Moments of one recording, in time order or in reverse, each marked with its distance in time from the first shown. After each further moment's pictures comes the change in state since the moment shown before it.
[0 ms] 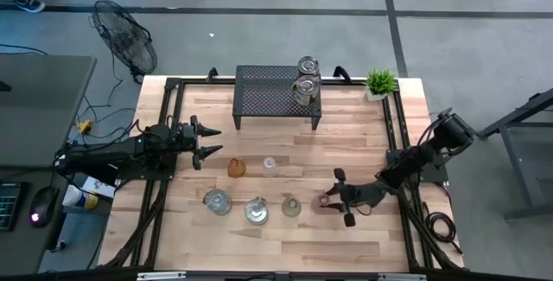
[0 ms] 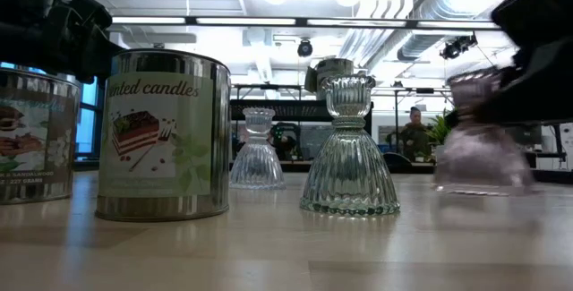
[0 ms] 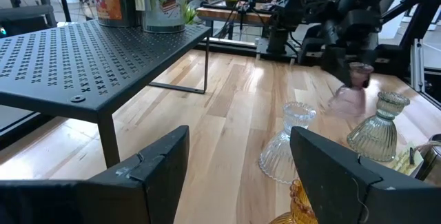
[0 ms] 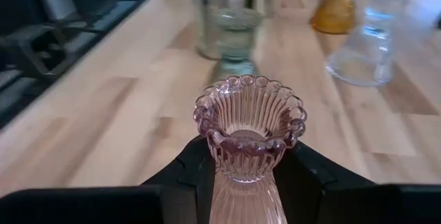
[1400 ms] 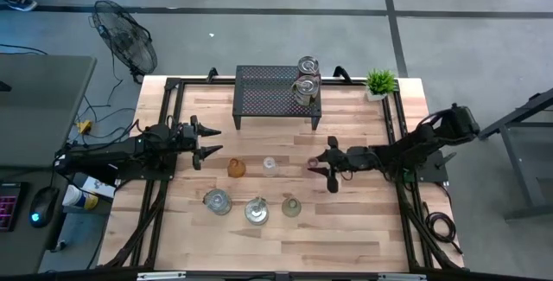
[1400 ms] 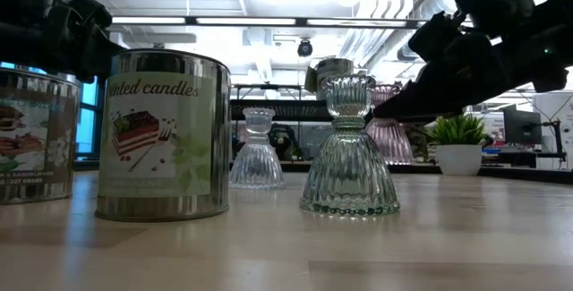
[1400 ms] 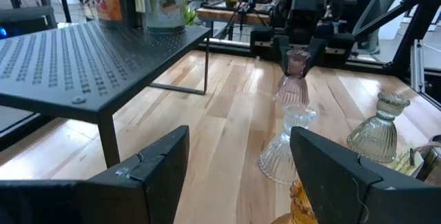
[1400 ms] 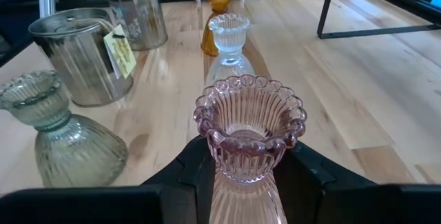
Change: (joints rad) left arm 0.000 0.000 0.000 0.007 -0.001 0.001; right arm -0.474 -0.100 -0.001 -0.038 -0.266 -0.093
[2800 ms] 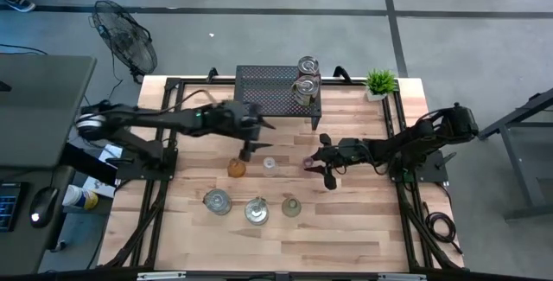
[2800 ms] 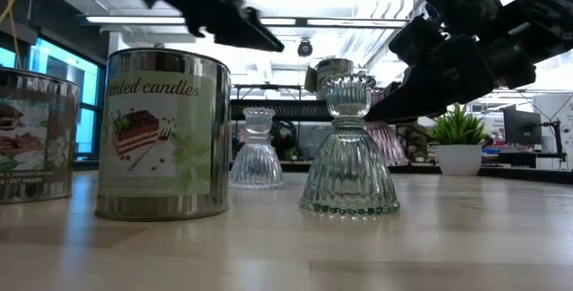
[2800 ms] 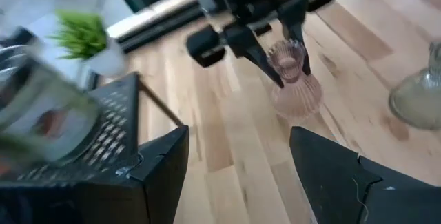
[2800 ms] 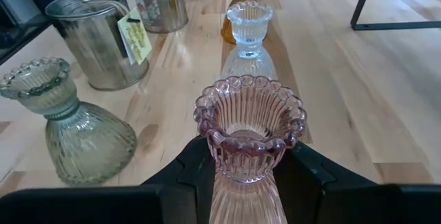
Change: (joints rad) left arm 0.000 1.261 0.914 -0.027 0.173 0.582; right arm -0.101 0.000 0.089 -0.157 -0.211 -0.066
